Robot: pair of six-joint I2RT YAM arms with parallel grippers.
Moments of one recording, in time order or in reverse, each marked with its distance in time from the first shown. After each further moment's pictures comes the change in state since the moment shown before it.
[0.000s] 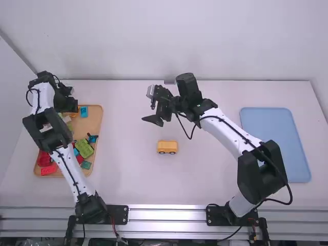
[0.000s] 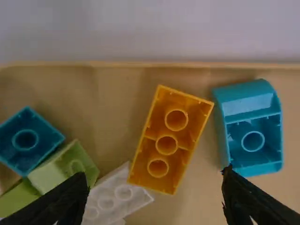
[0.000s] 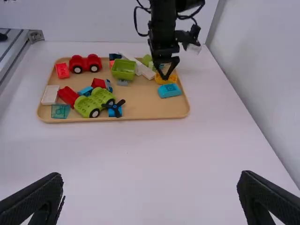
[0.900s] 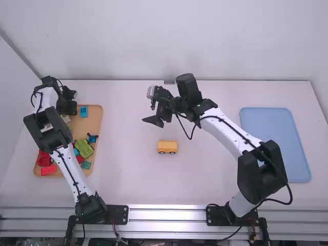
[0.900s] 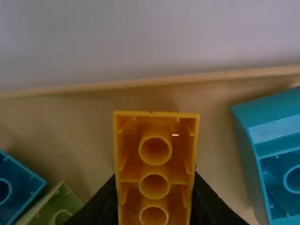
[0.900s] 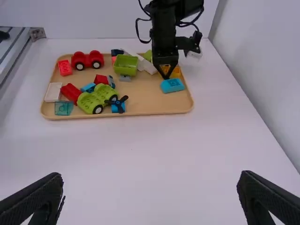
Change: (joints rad) left arm 0.000 0.000 -0.123 0.153 -0.005 0.075; right arm 0.000 0.000 0.000 -0.027 0.002 -0.003
